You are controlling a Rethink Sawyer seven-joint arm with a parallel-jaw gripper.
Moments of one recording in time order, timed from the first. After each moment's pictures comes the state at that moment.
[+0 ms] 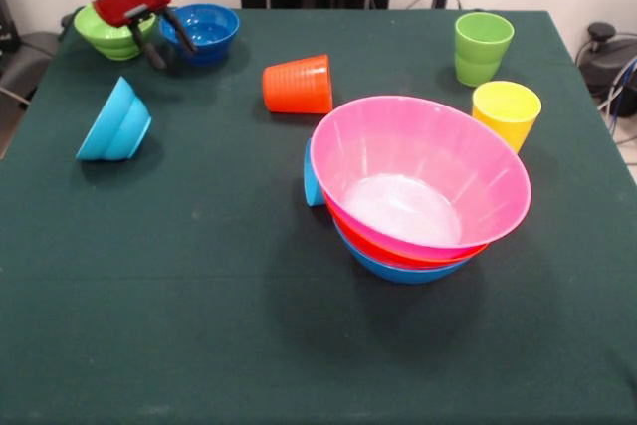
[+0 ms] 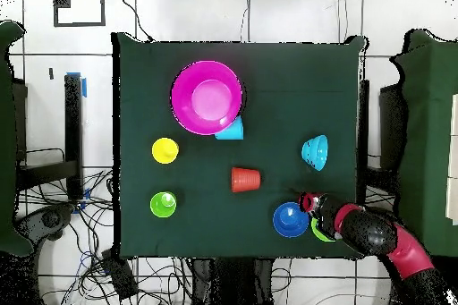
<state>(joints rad) -1.57 -0.26 0.82 1.92 -0.71 0.56 1.54</state>
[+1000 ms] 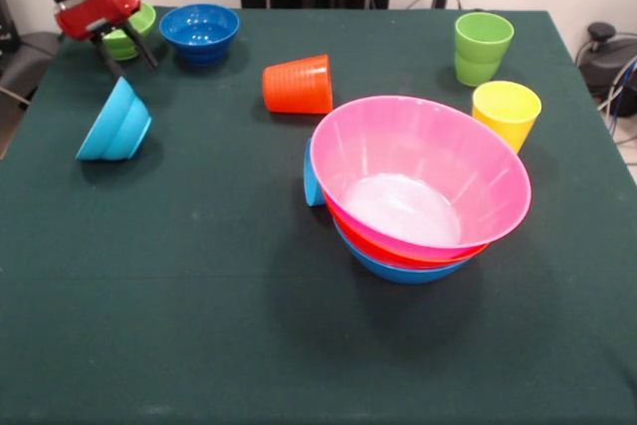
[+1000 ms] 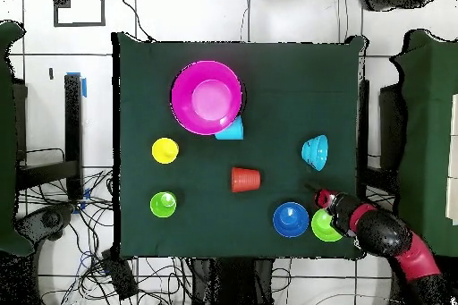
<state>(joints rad) -1.65 -0.17 0.85 1.83 -0.73 0.58 1.46</state>
